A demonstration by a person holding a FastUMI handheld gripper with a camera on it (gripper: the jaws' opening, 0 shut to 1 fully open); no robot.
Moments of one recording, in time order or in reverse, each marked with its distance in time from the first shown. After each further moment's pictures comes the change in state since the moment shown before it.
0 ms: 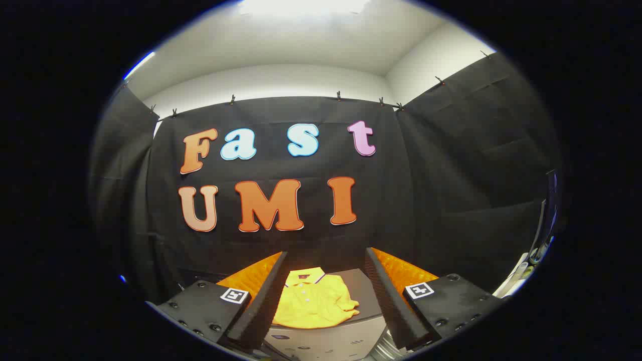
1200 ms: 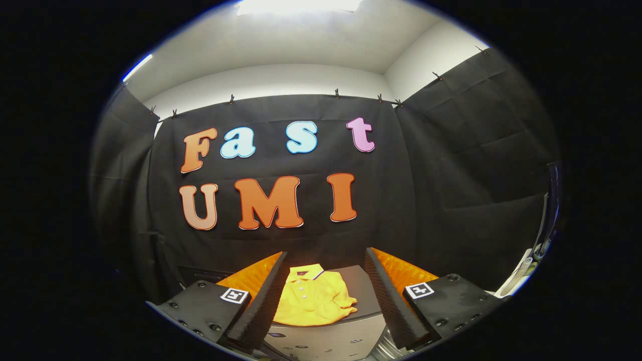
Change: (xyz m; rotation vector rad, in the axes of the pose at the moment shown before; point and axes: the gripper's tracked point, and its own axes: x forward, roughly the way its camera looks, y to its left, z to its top) arm -0.002 -0.021 -0.019 0.019 0.002 0.009
